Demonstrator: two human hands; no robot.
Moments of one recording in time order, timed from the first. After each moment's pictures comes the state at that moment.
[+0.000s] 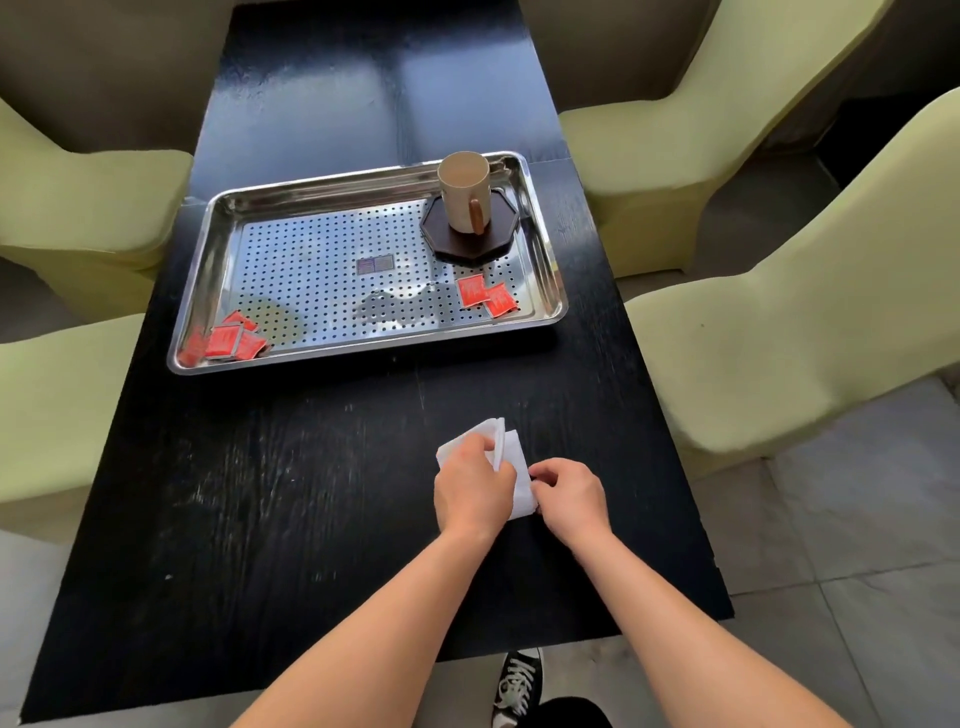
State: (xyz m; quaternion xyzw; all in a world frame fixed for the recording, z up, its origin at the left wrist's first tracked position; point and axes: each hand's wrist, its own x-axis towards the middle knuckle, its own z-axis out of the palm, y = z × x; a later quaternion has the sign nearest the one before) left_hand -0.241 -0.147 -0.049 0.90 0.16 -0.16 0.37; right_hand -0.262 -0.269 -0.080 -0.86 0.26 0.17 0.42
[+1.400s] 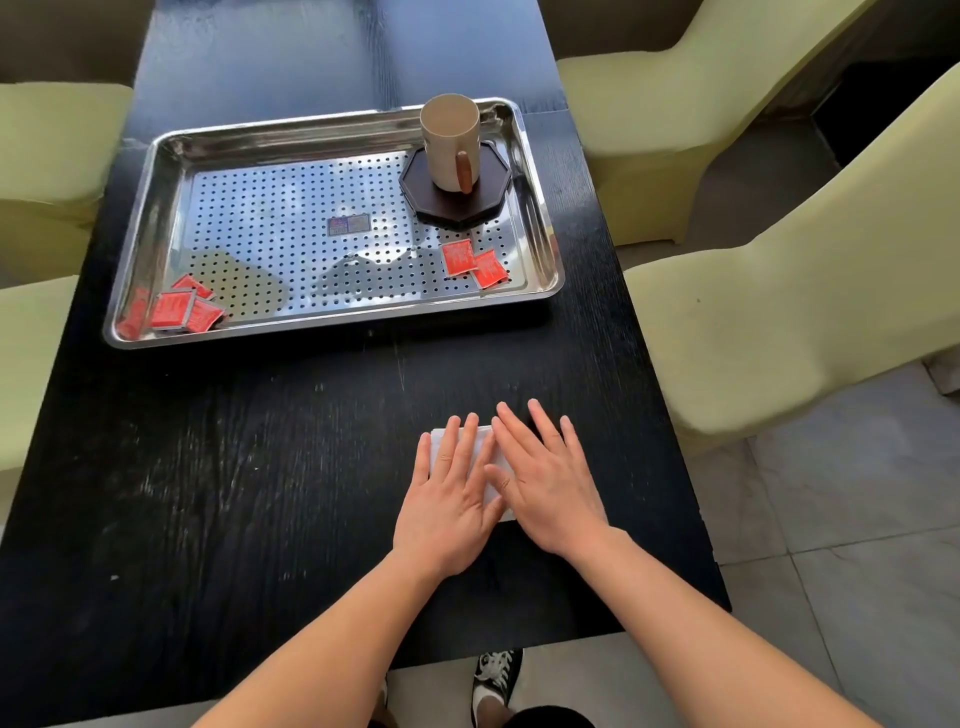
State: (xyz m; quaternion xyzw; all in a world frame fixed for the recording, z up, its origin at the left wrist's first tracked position) left_hand -0.257 -0.107 -0.134 0.96 -0.23 -0.14 0.06; right_hand -0.259 -0.273 -0.100 -0.97 -0.09 0.14 0.15
